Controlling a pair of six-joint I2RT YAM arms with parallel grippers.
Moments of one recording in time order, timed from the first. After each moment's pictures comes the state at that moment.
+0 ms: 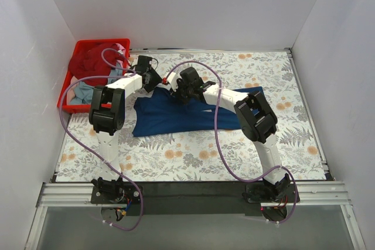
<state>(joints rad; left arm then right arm) -0.22 2.16 1.56 -0.27 -0.09 -0.88 0.72 2.18 1.62 -0.17 -0.25 -0.39</state>
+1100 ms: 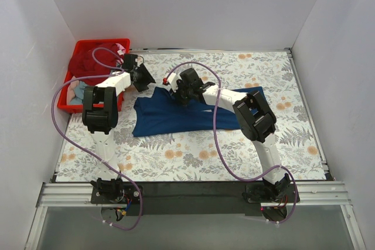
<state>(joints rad) -0.10 2.16 1.57 -0.29 0.15 -0.68 0.72 2.20 1.62 -0.16 -0.28 -0.35</state>
